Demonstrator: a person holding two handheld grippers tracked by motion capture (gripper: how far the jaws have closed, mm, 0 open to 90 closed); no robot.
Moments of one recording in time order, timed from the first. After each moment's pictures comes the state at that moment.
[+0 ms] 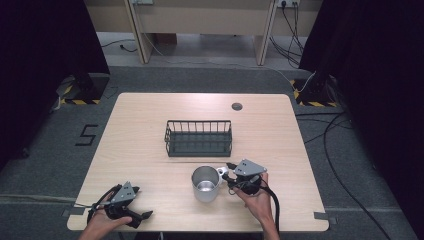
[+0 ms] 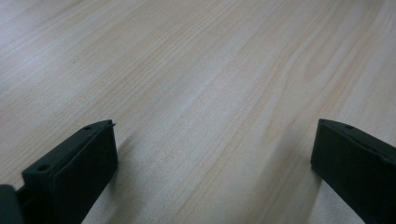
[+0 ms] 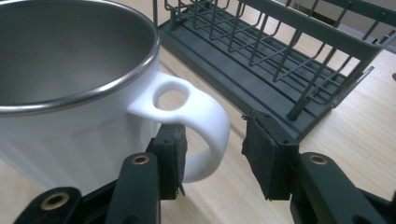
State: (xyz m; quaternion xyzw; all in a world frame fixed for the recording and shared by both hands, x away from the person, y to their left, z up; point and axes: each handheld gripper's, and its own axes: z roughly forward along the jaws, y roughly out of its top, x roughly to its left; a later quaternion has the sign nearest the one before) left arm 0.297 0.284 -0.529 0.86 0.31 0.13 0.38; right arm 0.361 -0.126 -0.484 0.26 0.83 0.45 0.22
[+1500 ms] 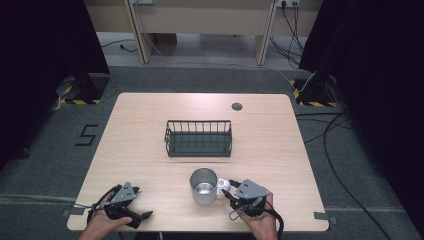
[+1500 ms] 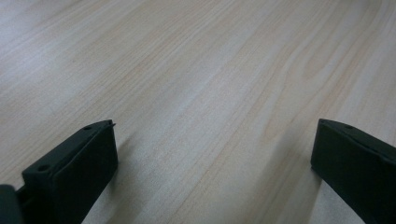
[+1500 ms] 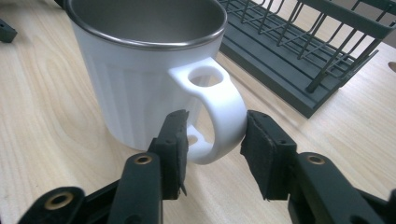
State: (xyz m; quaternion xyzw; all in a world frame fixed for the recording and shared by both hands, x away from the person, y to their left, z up) left arm 0.296 0.284 -0.529 0.86 0.31 0.13 0.38; right arm 0.299 -0.130 -0.480 0.26 0.84 0.42 0.23
